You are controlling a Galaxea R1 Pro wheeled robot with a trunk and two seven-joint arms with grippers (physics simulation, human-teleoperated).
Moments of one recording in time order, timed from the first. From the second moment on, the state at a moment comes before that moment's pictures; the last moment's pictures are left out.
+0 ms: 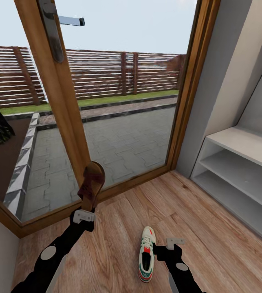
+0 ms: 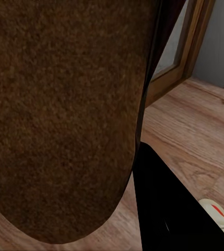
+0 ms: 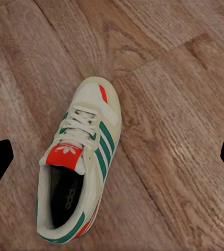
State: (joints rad) left arm -0.19 0.07 -0.10 -1.40 0.02 0.10 -0.21; right arm -0.29 0.17 -0.04 -0.84 0.10 0.14 -0.08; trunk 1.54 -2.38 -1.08
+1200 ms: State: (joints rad) left arm -0.19 0.06 -0.16 -1.39 0.02 0.10 -0.20; right arm -0.29 0.17 -0.04 -0.84 0.10 0.14 -0.08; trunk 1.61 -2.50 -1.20
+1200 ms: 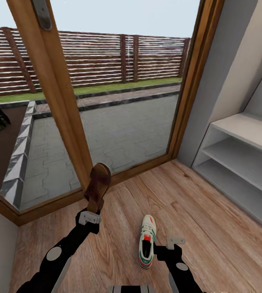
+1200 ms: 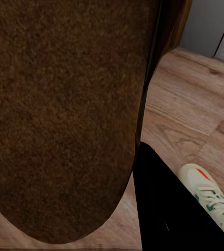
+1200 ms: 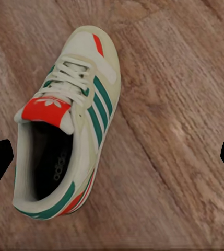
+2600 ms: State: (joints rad) left arm -0.19 0.04 -0.16 -1.40 0.02 0.10 -0.20; right arm -0.35 0.17 -0.04 -0.88 0.07 0.20 -0.09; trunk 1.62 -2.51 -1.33
